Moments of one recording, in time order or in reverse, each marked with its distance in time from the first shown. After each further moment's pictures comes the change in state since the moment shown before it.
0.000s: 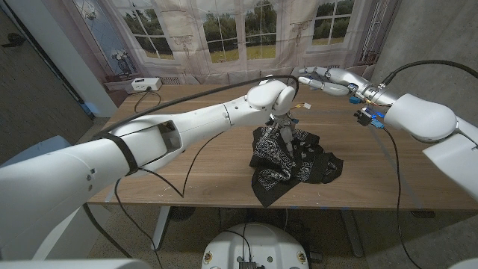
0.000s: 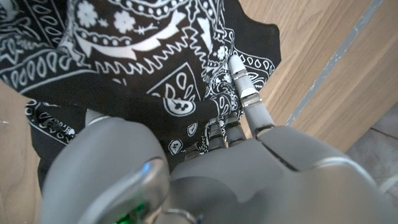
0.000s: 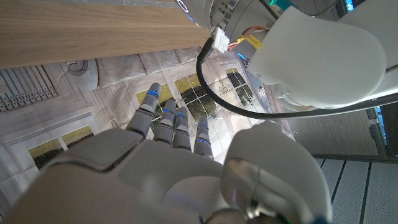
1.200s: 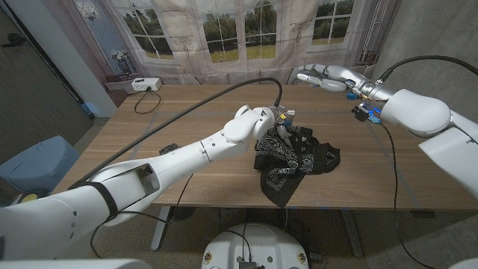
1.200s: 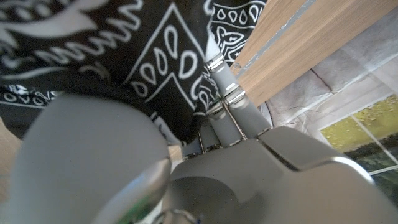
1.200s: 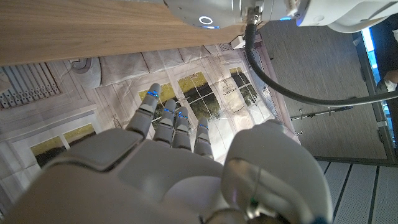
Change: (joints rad) left arm 0.327 0.161 -0.213 -0.212 0.147 0.049 0.597; left_hand 0.268 -0.209 0.089 0.066 -0.064 0.933 0.286 0.465 0.158 0.684 -0.068 0.512 0.288 0.853 -0.230 0.359 0.412 0.408 -0.358 0.307 0.038; right arm 0.061 -0.021 -0.046 0.012 -0.002 -0.044 -0.009; right_hand -0.003 -0.004 -0.004 -0.004 0.000 0.002 -0.009 0.000 0.000 0.005 -0.005 0.000 -0.005 0.005 0.005 0.000 -0.009 0.002 -0.002 -0.008 0.000
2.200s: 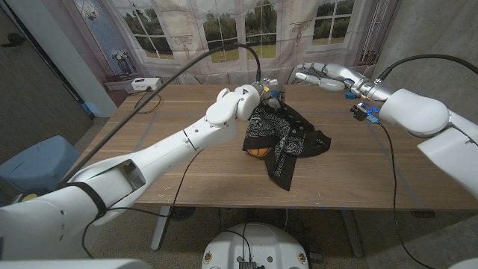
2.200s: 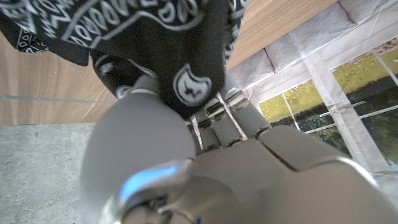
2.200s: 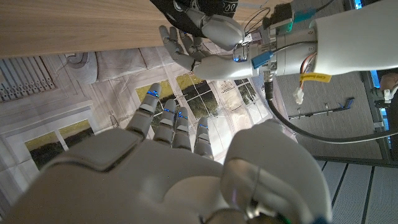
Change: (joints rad) left arm -0.027 0.073 -0.105 -0.143 -0.141 0.104 0.047; left_hand -0.056 0.247 0.045 -0.055 -0.039 -0.487 -0.198 -0.305 -0.094 -0.377 -0.001 -0.264 -0.162 -0.444 0.128 -0.396 -0.204 -0.325 0.220 -0.020 -0.040; right arm -0.007 -0.007 -0.007 -0.018 -0.010 0.001 -0.028; right_hand 0.007 0.007 -0.002 -0.002 -0.002 0.000 0.000 -0.004 -0.003 0.000 0.000 -0.008 0.000 0.005 -0.005 0.000 -0.005 0.006 -0.006 0.000 0.000
